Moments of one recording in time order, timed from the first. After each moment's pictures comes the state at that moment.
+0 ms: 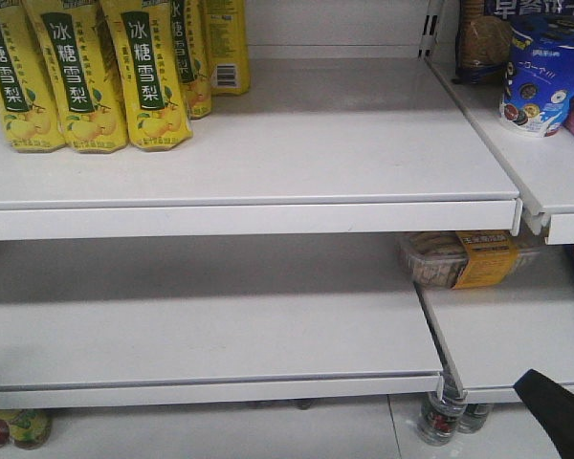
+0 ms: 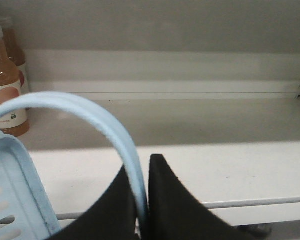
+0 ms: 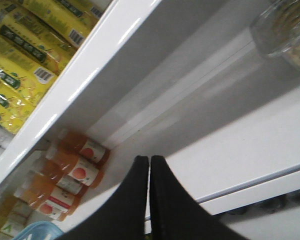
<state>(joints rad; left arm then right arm) -0.06 -0.01 0.04 0.01 0.22 -0.15 0.42 0.31 -0.06 -0.54 -0.03 1.40</state>
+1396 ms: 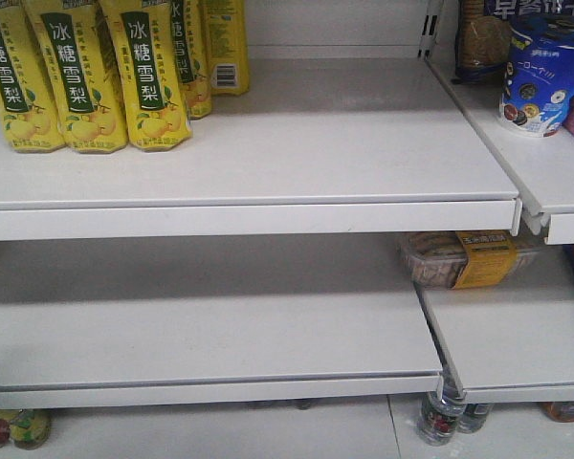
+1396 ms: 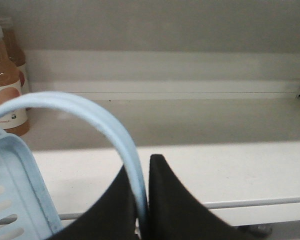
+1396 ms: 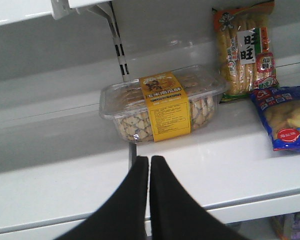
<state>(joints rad) -0.06 -0.01 0.04 0.01 0.22 -0.14 0.05 -0.01 0.03 -0.21 0.24 0.41</state>
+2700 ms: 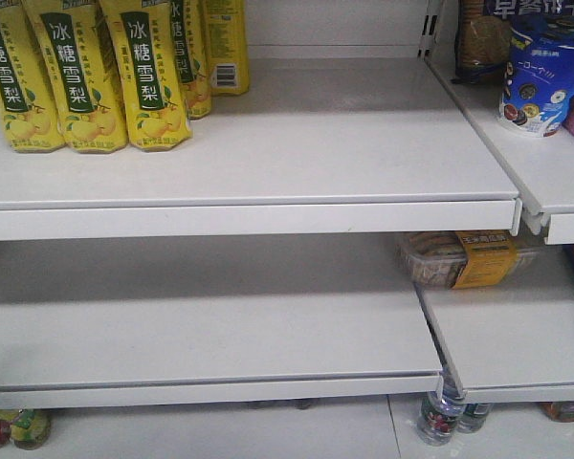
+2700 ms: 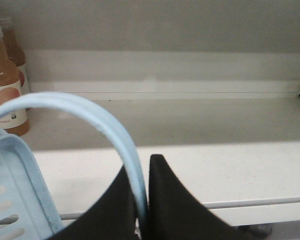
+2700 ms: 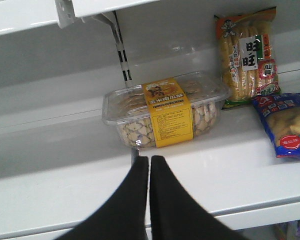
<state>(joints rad) -0.06 -0.01 0.04 0.01 0.22 -0.14 0.05 -0.01 0.03 -0.21 0.22 0.41</state>
